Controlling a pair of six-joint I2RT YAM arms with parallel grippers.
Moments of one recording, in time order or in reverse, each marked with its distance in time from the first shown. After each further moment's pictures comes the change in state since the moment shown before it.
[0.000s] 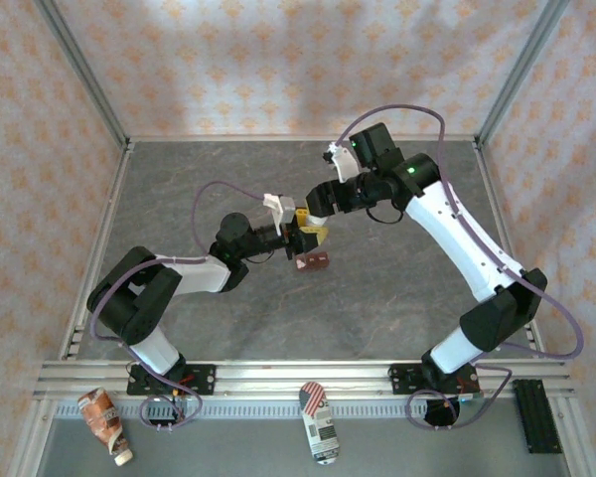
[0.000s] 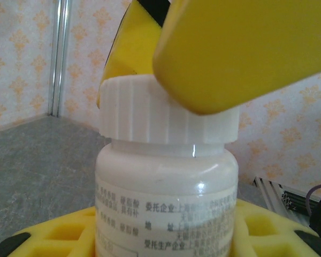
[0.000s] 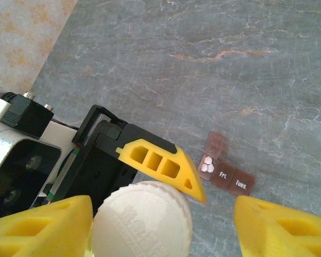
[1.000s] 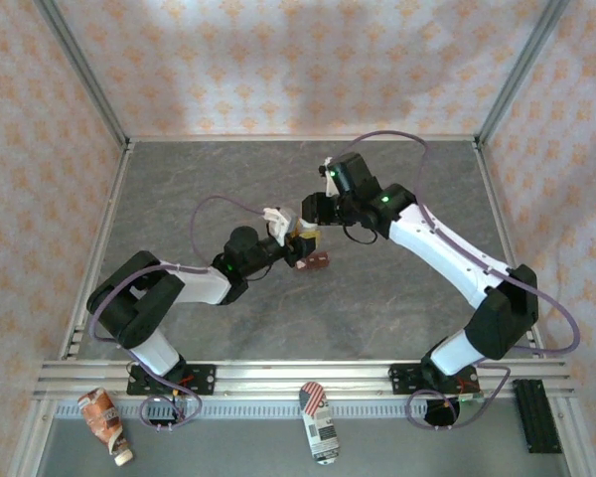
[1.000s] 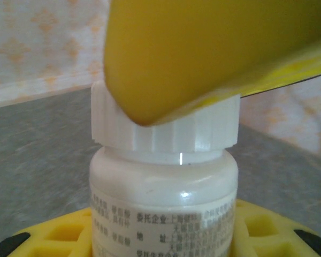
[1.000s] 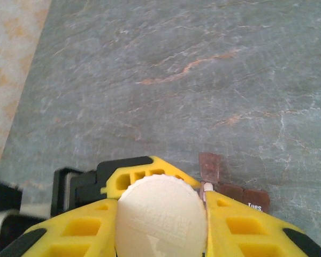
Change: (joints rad) left arm -0.085 -0.017 -0.099 -0.121 -0.430 0.167; right arm 0.127 -0.037 -0.294 0.366 0.271 0.372
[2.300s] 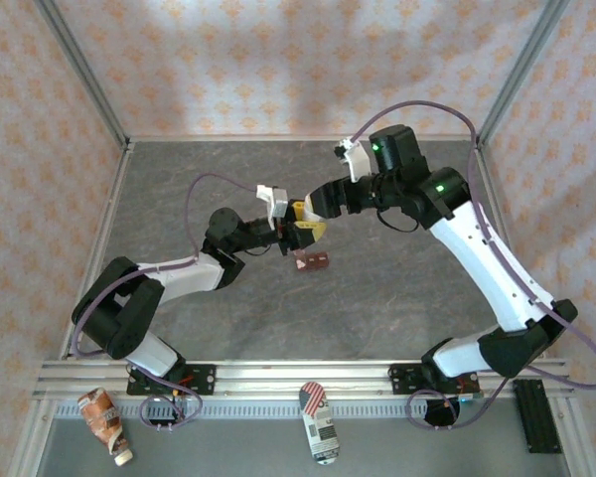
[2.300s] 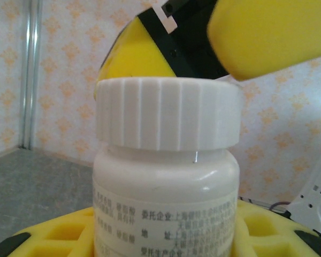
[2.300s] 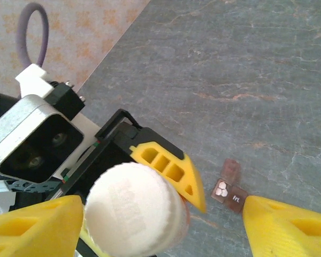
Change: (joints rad) left arm 0.093 -0.082 0.137 0.119 0.528 -0.248; right arm -0.096 -0.124 0.249 -0.278 -0.277 -0.367
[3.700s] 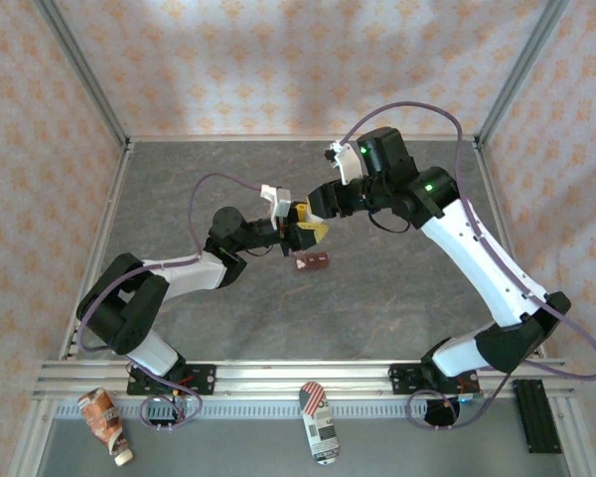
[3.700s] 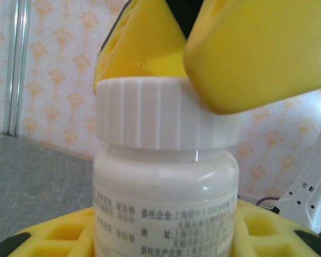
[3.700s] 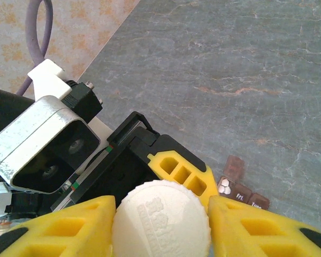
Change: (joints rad) left arm 0.000 0.028 0.010 -0.002 0.024 -0.035; right arm 0.036 0.028 0.008 0.001 0.042 0.023
